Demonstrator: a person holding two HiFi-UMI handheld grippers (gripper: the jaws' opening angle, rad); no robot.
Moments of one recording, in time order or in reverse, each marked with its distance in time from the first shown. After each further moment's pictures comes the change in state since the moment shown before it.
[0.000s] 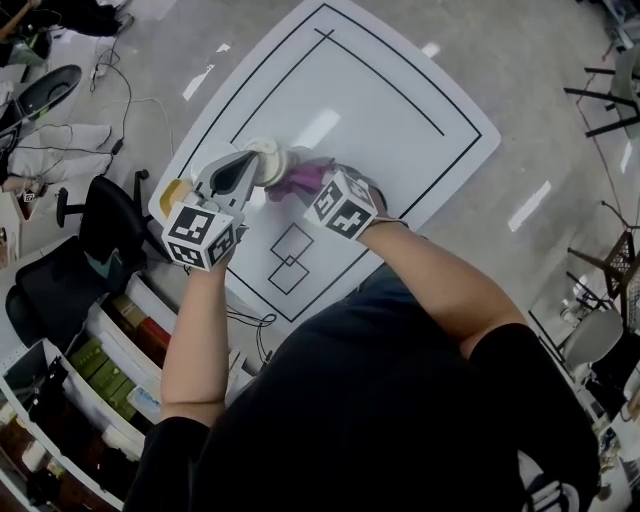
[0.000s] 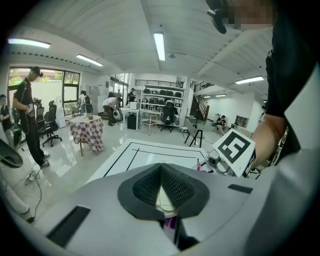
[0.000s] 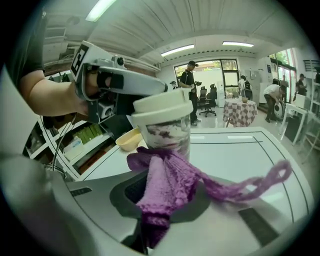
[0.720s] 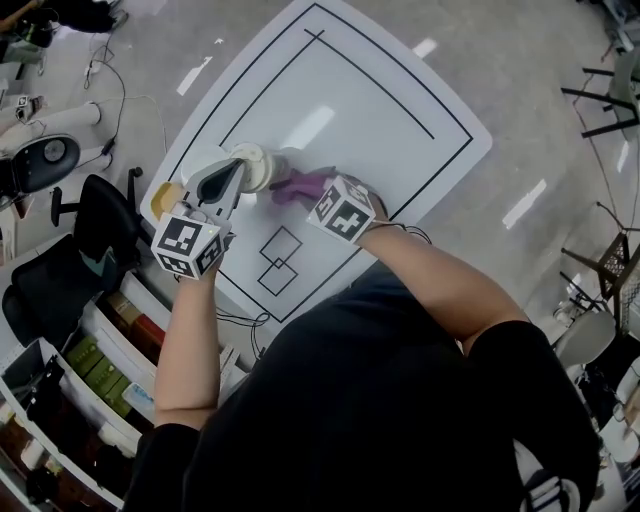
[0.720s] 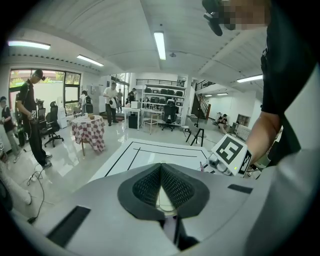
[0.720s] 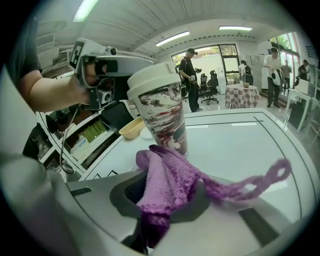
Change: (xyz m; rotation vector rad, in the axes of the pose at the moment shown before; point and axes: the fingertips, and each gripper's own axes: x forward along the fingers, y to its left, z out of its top) left arm 0.004 0.000 0.001 0.004 0.010 0.020; right arm -0.005 -0.006 -0.046 0.064 0.106 0.074
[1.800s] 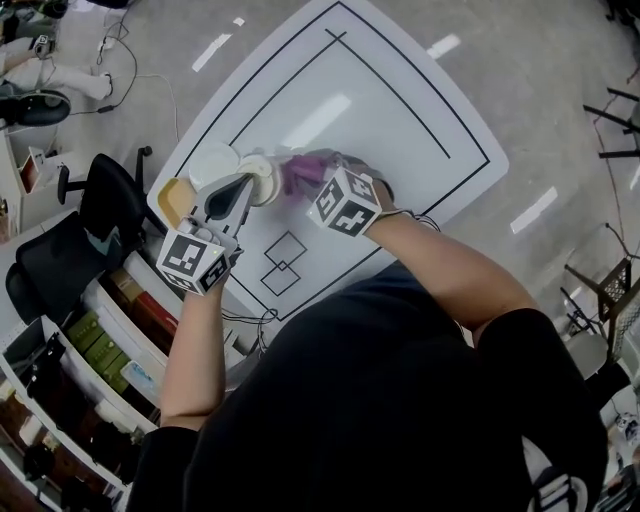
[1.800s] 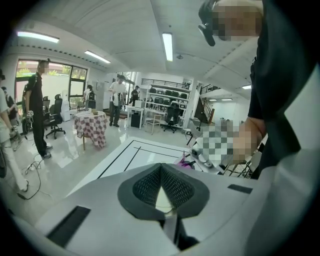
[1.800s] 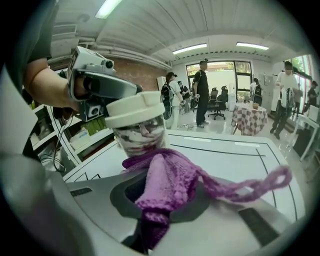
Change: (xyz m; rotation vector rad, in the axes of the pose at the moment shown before) left arm 0.004 0.004 0.005 -0.075 -0.013 0.011; right arm -0.001 -0.047 0.061 -0.189 -0.082 -0.005
